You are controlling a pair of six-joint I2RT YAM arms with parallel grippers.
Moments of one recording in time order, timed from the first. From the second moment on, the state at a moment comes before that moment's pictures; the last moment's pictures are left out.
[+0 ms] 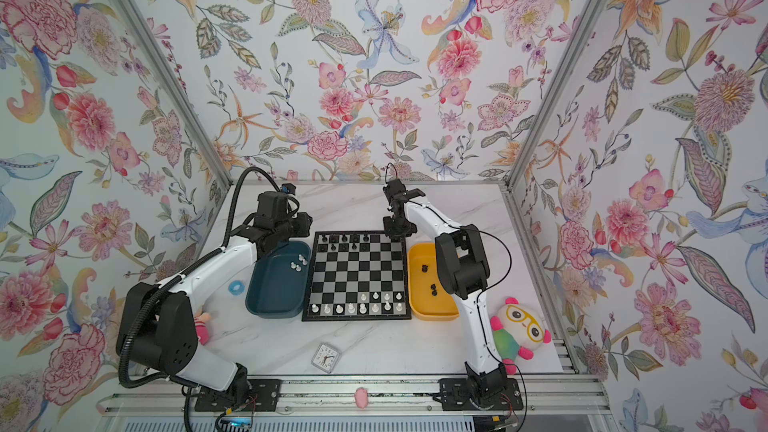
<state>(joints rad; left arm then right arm) -0.30 1.55 1.12 -0.24 0.02 -0.26 0.45 2.27 1.93 -0.92 0.01 0.23</state>
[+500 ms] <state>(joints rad) -0.30 1.50 1.12 -0.26 0.02 -0.26 0.45 1.94 1.79 -0.92 0.02 0.23</state>
